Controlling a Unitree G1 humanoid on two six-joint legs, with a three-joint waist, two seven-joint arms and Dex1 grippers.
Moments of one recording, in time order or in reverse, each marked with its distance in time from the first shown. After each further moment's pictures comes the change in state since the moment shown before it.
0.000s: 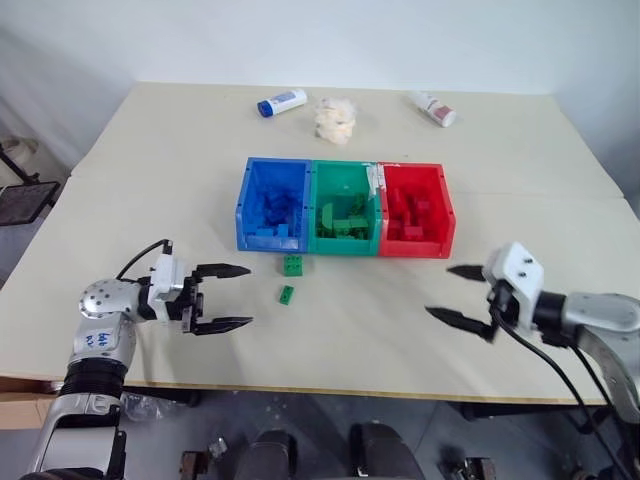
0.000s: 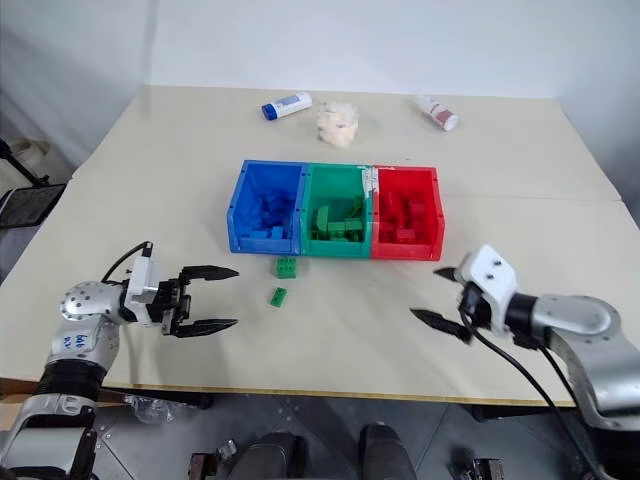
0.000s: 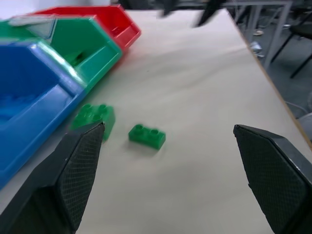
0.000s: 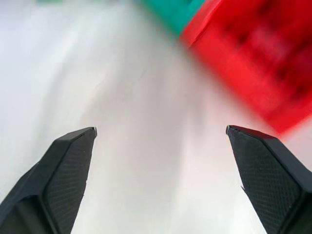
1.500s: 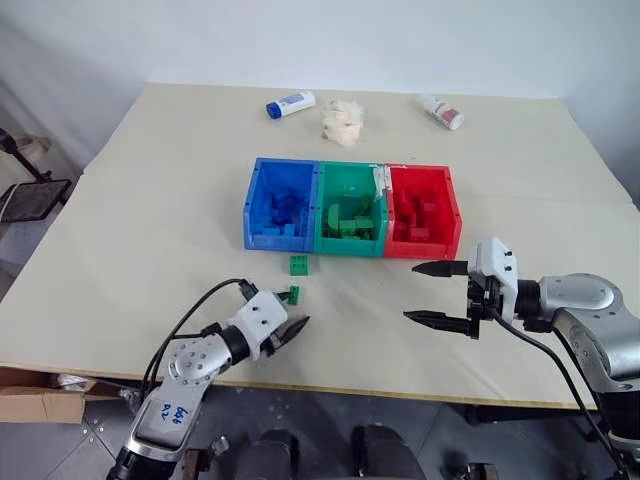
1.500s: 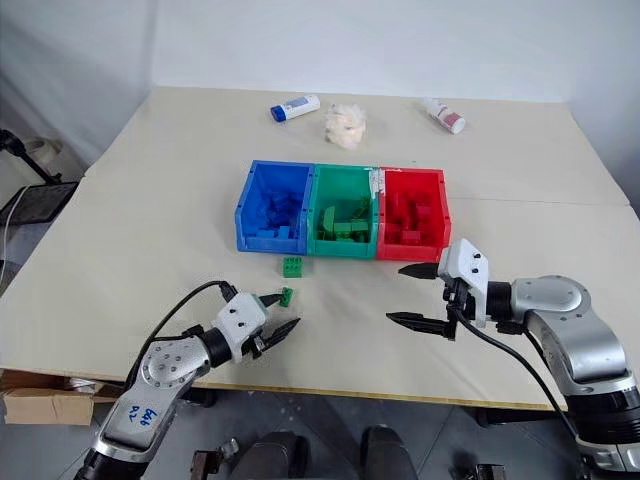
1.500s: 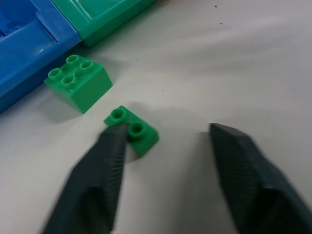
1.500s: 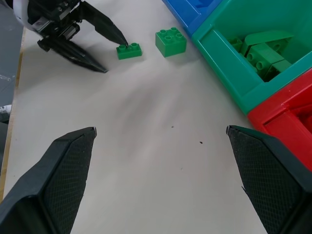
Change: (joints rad) left arm 0.396 -0.228 -0.249 -0.917 0.553 0.599 1.001; right arm -0.237 0.076 0.192 0.199 0.040 -0.176 0.152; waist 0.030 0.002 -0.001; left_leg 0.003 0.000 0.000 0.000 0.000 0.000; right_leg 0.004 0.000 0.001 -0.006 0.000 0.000
